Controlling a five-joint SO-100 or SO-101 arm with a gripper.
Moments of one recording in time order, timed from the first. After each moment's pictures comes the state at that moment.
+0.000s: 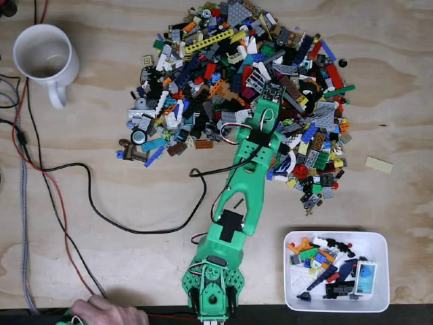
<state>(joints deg) 17.8 79.1 97.3 51.2 -89.7</state>
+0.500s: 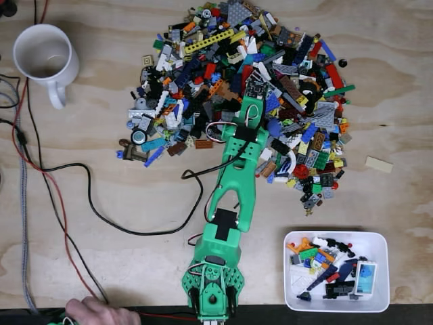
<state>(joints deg) 12.8 79.1 97.3 53.4 -85.6</state>
